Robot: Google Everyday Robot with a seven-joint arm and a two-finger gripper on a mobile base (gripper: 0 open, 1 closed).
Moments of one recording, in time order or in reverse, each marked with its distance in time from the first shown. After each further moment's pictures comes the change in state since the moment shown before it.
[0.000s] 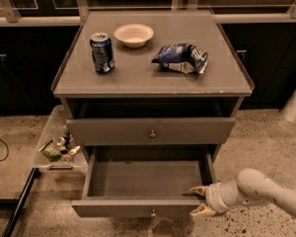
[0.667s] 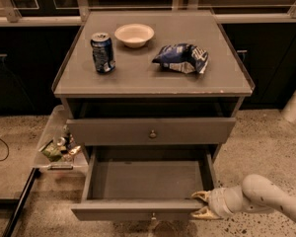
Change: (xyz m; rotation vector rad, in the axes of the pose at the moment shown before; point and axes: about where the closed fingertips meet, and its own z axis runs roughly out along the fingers) arm 0.004 0.019 -0.008 0.005 -0.028 0.006
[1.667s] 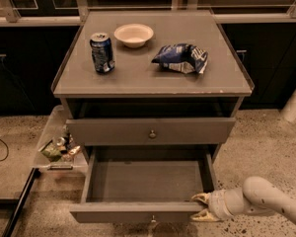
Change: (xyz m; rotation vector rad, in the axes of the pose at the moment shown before) arm -0.006 0.008 0.003 -0.003 -0.026 0.006
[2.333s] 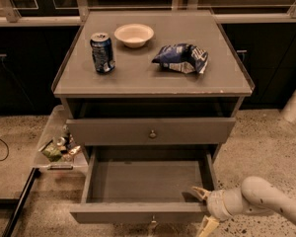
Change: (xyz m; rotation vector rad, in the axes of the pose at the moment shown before) arm 0.000 0.000 0.000 0.000 0.000 0.000
